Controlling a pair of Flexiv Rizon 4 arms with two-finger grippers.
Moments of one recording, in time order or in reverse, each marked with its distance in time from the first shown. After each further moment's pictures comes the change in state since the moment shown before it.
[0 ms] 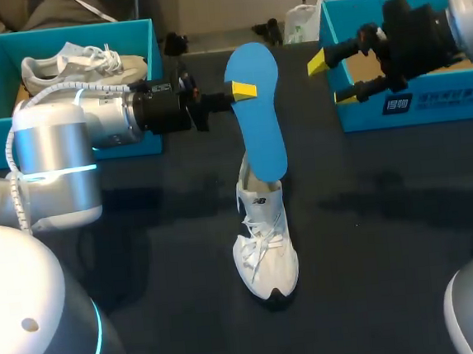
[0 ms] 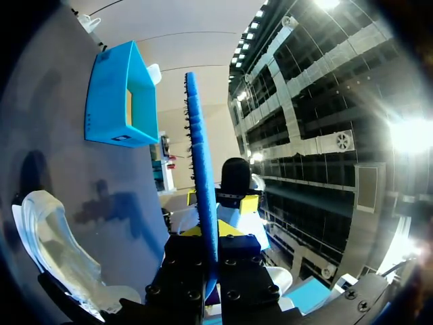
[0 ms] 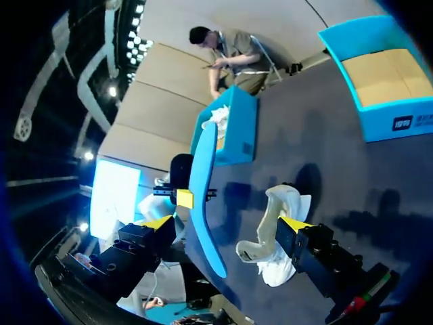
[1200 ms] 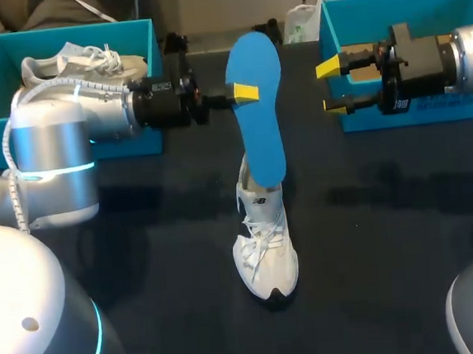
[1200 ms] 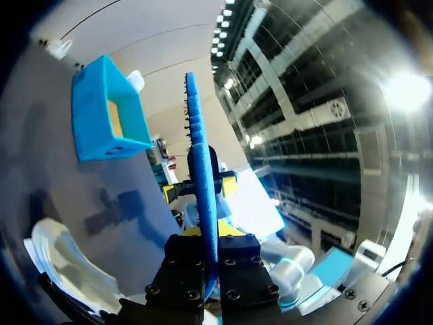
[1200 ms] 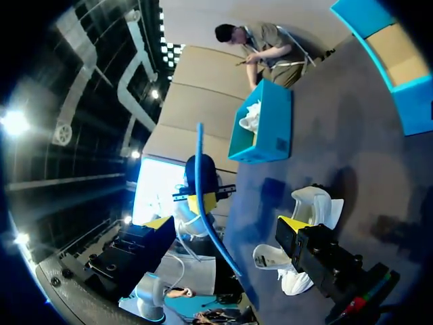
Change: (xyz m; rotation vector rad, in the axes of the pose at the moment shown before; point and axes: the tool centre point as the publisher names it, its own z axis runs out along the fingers) left arm 0.004 0.007 0.001 -0.065 -0.025 0.254; right arm -0.017 0.005 0.010 0.038 0.314 0.005
